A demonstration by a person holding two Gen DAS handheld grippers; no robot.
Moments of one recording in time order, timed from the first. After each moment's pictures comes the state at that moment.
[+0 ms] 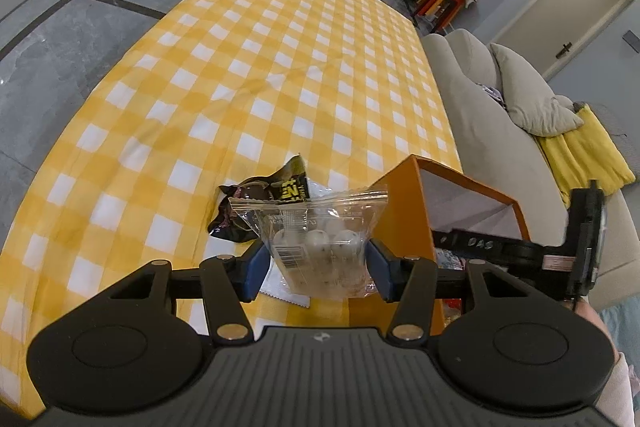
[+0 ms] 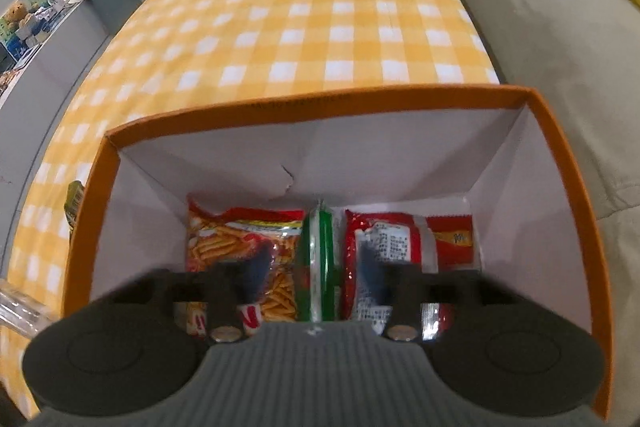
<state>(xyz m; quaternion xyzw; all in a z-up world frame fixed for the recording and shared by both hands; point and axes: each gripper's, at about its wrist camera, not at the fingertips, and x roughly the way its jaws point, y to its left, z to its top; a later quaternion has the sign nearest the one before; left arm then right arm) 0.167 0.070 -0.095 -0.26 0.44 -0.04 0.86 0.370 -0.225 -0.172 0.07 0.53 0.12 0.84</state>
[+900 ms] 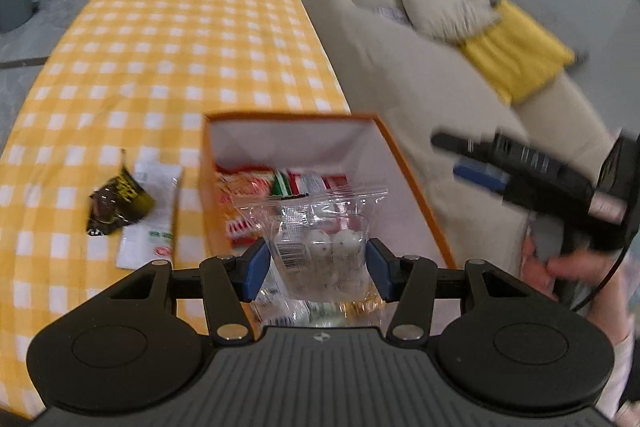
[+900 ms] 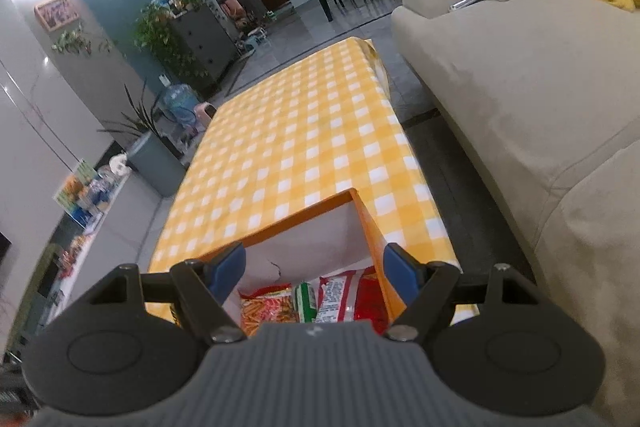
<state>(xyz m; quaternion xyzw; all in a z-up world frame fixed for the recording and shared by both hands) 0.150 -0.084 -0.028 -0.11 0.48 -0.16 0.86 0.262 -0.376 -0.084 0.27 0.36 0.12 0.89</state>
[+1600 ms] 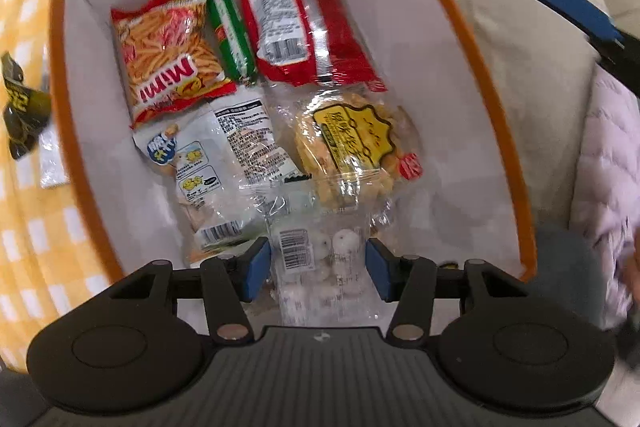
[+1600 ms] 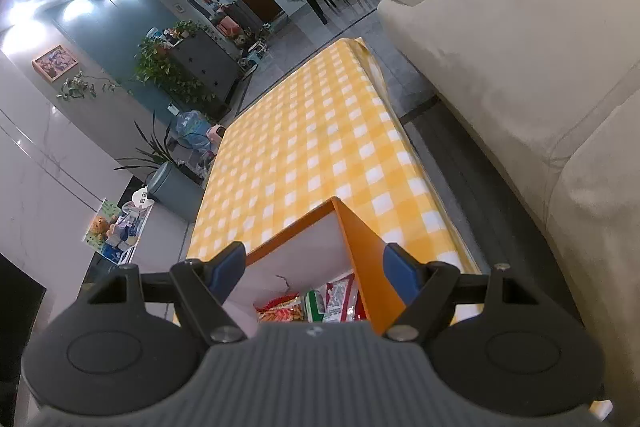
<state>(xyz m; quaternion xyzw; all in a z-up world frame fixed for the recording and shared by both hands) 0.210 -0.173 -0.128 -0.02 0.71 -0.14 0.69 0.259 -0.416 -0.096 0.35 0.35 0.12 0.86</state>
